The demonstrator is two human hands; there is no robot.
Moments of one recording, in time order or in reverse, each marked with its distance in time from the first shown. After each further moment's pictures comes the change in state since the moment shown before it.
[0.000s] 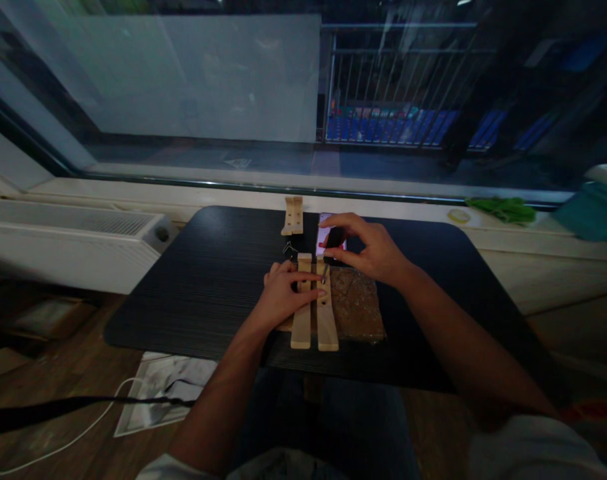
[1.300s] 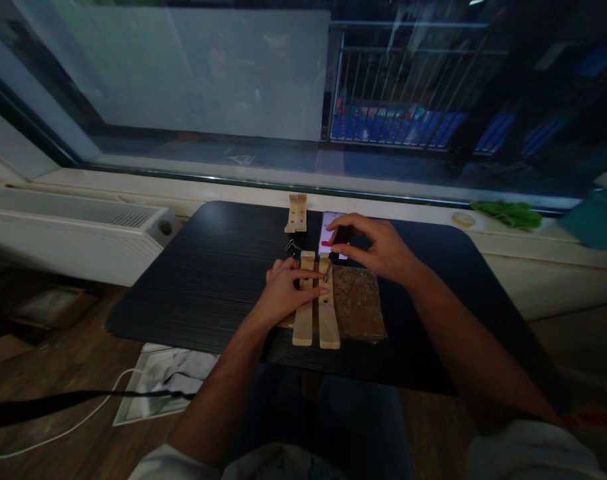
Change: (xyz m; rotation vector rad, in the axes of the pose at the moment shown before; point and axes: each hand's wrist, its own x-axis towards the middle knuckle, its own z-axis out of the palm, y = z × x) left_hand 0.000 0.001 -0.001 0.001 0.000 0.005; right_hand 0.001 -0.001 -0.007 0.014 -0.050 0.045
